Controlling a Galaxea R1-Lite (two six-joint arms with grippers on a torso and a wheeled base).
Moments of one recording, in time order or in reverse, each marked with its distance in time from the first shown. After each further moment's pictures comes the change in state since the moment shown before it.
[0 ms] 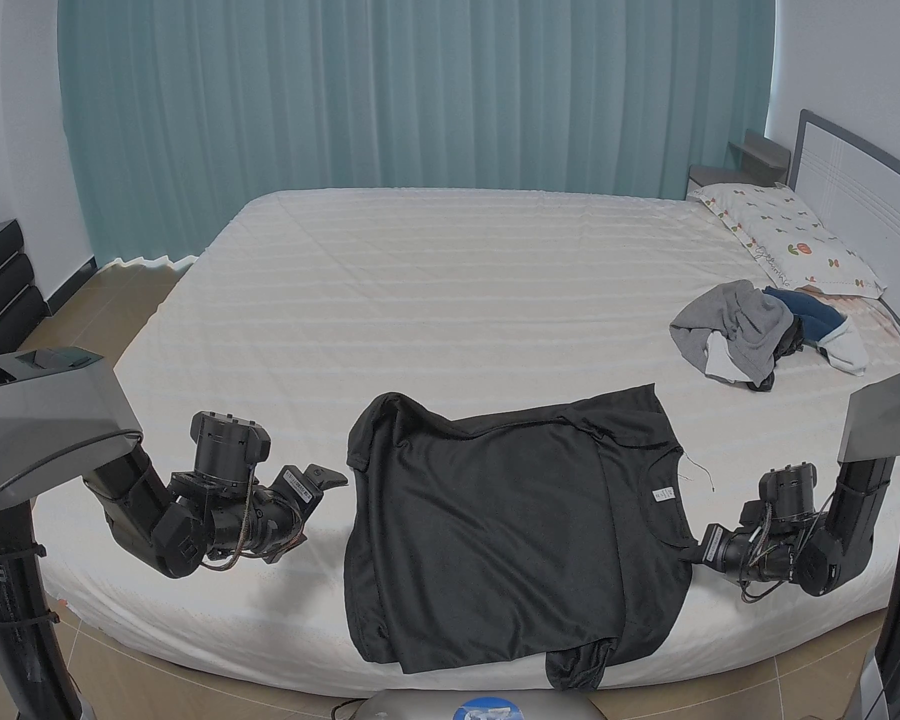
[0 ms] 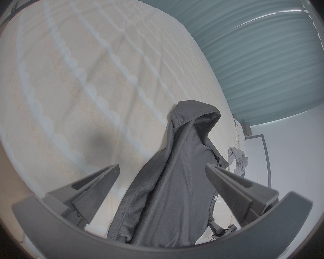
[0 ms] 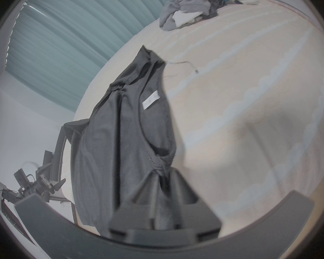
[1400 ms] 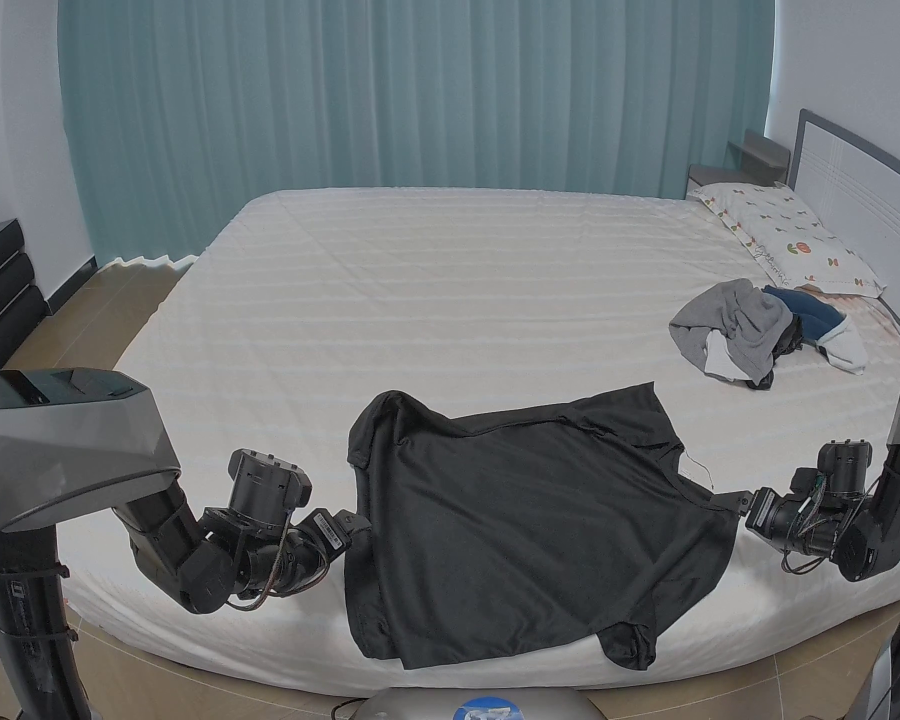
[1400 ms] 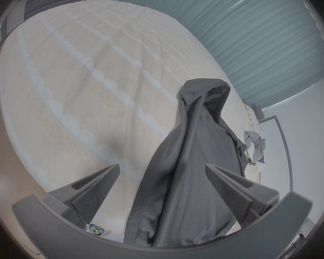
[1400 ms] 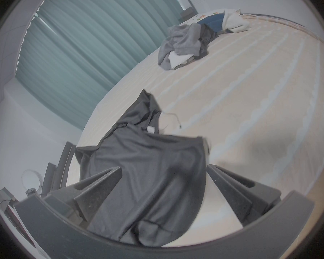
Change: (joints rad) left arm -0.125 0.039 0.065 -0.006 0.134 0.083; right arm -0.146 -0.113 0.057 -0.109 0.078 -0.047
